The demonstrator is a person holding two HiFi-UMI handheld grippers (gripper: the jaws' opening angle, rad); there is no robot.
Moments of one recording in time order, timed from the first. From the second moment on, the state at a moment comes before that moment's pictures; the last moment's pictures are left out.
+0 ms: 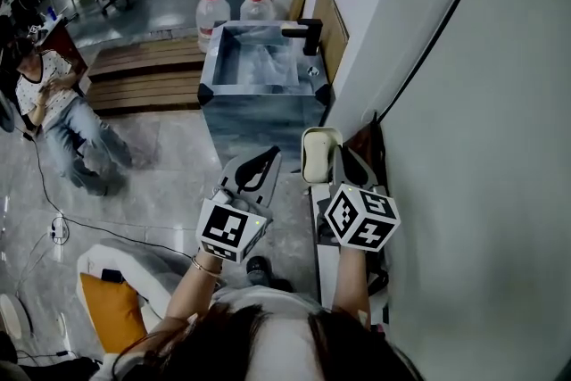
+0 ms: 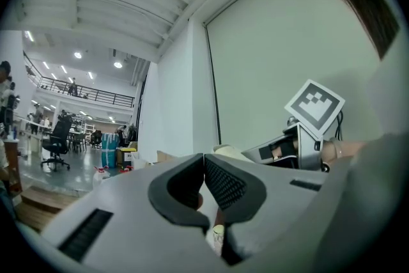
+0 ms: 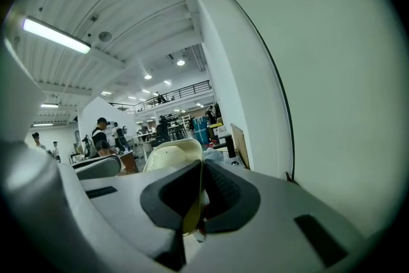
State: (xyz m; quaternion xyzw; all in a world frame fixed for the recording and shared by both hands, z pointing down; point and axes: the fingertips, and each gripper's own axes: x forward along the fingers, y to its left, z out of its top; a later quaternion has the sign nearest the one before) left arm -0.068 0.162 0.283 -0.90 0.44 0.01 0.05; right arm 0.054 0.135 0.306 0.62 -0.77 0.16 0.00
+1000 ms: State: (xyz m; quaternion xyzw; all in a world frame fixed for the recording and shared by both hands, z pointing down) left arm -0.021 0.248 0.282 -0.88 0.46 0.01 0.05; right arm 0.099 0.221 0.299 0.59 -0.79 0.15 -0.01
